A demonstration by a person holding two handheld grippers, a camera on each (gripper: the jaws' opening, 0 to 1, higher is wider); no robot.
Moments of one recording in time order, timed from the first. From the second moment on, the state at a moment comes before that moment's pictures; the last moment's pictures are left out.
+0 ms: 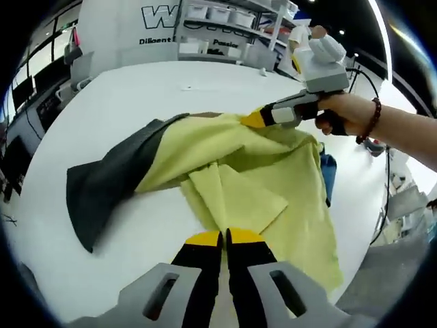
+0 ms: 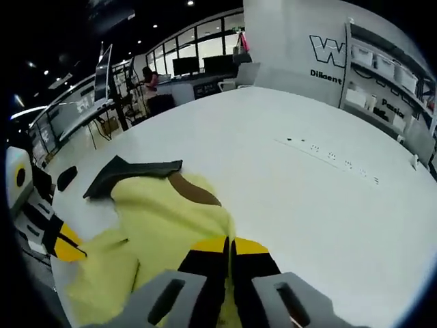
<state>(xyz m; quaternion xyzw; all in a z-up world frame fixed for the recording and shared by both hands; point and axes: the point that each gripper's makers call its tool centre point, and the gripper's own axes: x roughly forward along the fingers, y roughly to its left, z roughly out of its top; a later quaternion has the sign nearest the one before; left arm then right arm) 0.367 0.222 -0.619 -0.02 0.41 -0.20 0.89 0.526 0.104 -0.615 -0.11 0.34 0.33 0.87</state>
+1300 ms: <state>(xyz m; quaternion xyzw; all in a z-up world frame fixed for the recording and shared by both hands) 0.249 0.336 -0.623 0.06 0.51 -0.17 0.84 0.565 0.076 -0.610 -0.11 0.34 0.28 0.89</state>
